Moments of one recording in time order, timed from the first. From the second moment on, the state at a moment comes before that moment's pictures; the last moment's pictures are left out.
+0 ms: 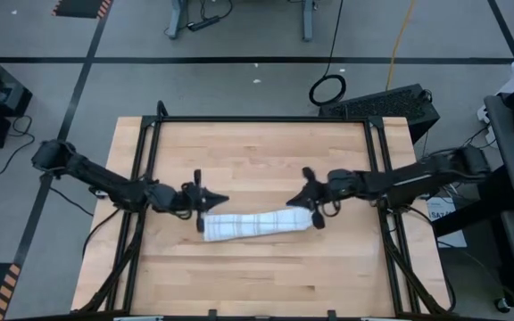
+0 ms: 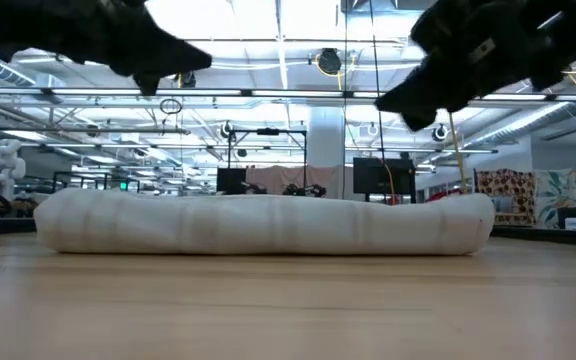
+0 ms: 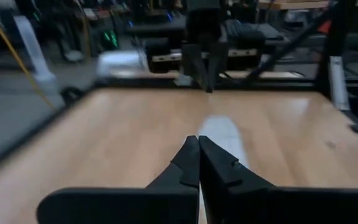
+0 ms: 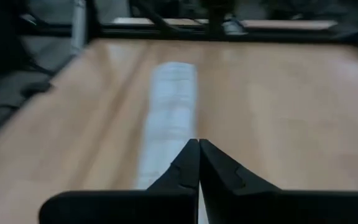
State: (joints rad) left arm -0.30 1.09 0.36 0.58 -0.40 -0.03; right arm 0.04 1.24 0.47 0.43 -0.12 0.05
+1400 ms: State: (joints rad) left arm -0.12 0.91 0.01 0.79 -0.24 -0.09; right arm 0.05 0.53 0.01 0.25 0.12 -0.04
